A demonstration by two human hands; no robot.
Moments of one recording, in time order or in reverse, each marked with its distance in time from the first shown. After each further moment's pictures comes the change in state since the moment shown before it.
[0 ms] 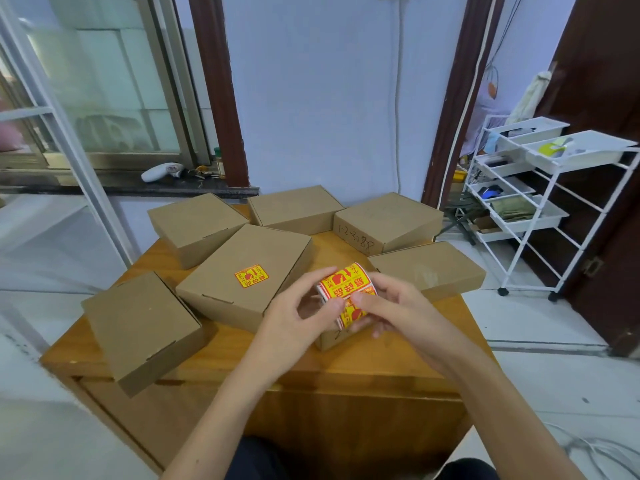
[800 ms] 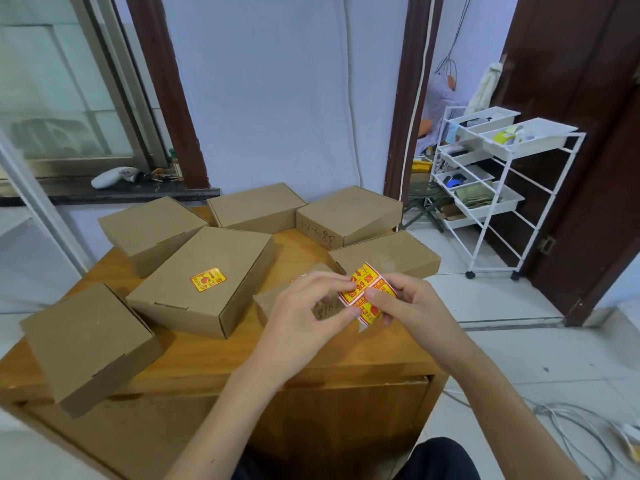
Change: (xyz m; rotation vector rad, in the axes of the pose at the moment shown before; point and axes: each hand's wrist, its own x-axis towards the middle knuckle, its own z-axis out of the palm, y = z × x) left_hand 0.014 0.013 0.061 0.309 -0.010 0.248; right_hand -0.037 0.025 -0.054 -0.101 0.228 -0.136
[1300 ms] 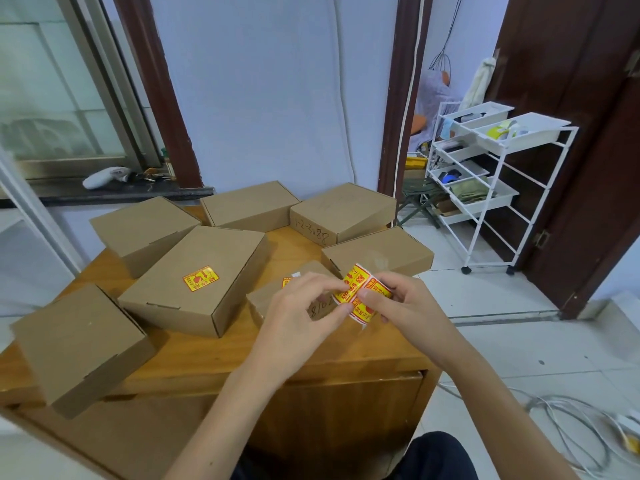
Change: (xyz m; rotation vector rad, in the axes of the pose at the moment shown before) left_hand -0.003 0.002 0.006 0.088 0.009 -0.016; right_hand -0.002 0.002 -0.001 -0.056 0.012 -0.027
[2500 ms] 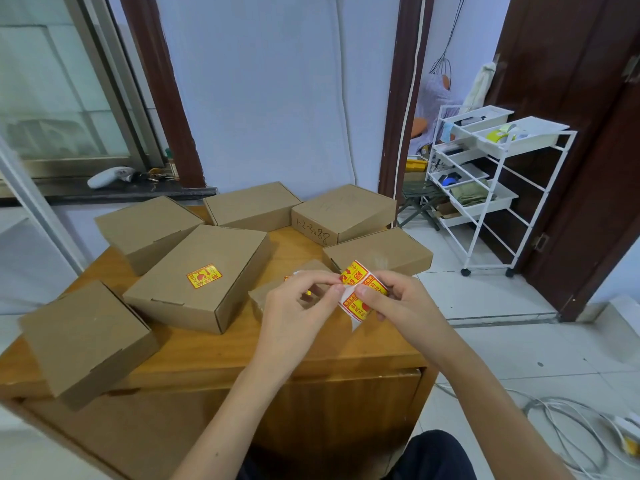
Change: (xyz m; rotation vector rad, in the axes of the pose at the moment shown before) left_hand -0.002 0.010 0.003 -0.231 0.149 -0.166; right_hand -0.007 -0.014 0.007 0.056 0.019 -0.001
